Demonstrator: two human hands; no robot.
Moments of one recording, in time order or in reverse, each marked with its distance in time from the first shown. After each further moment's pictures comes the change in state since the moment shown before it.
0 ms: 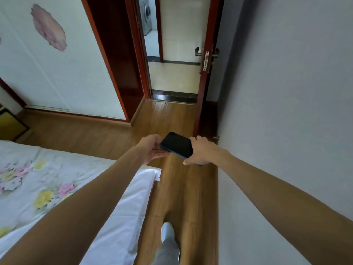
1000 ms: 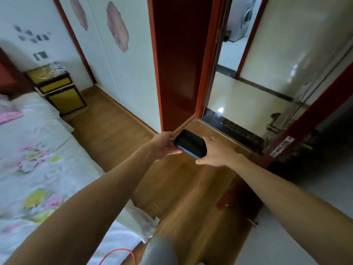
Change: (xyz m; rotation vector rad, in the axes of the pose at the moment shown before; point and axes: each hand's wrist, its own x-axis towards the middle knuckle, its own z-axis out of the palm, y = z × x) left_hand 0.358 0.303 -0.003 -0.351 0.320 0.057; right_hand 0.513 0.071 -0.201 -0.080 -0.062 -0.450
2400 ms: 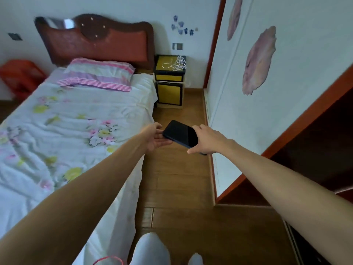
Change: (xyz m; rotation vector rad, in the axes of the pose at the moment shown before) left_hand 0.230 0.325 -0.293 -0.615 0.746 0.216; right_hand 0.620 -0.291 -0.103 -0.288 -0.186 -0.928
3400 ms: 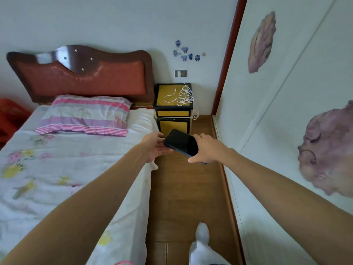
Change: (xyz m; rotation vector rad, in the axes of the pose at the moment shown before) left_hand 0.371 0.317 0.002 0.065 0.010 -0.018; right_hand 0.473 0.082 -0.093 0.008 -0.005 -0.001
